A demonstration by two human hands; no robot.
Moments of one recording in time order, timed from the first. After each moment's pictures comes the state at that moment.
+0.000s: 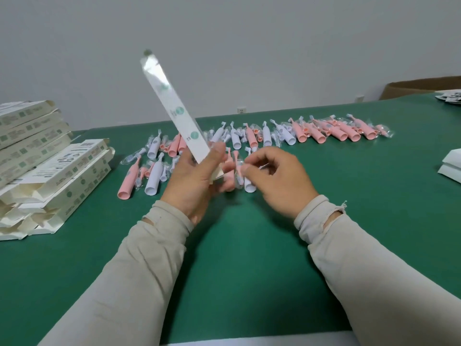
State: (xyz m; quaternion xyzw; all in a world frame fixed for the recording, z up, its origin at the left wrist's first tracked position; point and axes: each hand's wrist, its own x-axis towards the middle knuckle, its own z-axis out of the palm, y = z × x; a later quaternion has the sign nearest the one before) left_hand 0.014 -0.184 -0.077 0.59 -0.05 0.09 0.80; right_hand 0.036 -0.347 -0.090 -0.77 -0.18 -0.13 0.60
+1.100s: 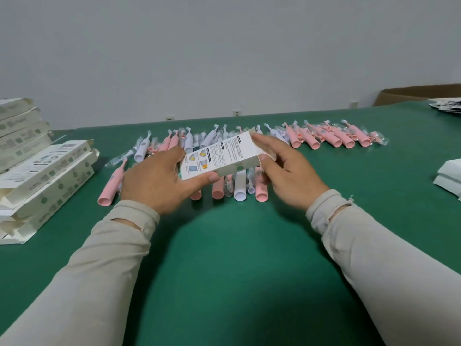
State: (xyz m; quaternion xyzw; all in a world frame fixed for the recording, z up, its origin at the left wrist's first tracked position) left_hand 0.046 -0.131 -0.077 0.96 -0.02 0.26 0.09; right_hand 0.080 -0.386 -0.089 -0.79 -0.26 -0.10 0.55
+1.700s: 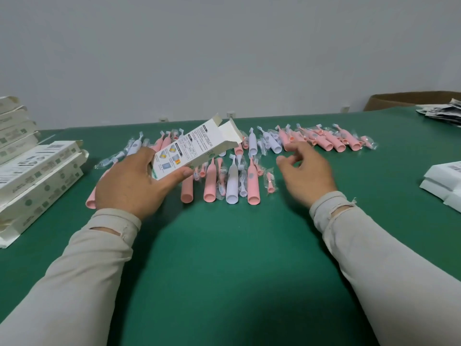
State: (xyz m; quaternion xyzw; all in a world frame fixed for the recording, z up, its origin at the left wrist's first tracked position) left_hand 0.041 -0.118 -0.083 0.94 0.06 0.32 0.14; right_hand 0.104 -0.424 -0.102 -0.87 -0.04 -0.23 0.44
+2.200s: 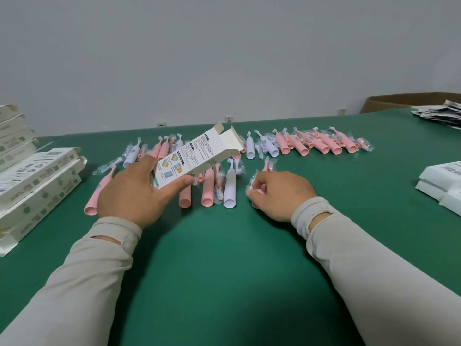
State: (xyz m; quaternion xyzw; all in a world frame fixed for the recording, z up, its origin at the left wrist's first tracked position) left_hand 0.039 -0.124 -0.085 0.94 0.05 0.30 0.14; right_hand 0.083 -0.395 -0.089 -0.98 -0.13 -0.06 0.13
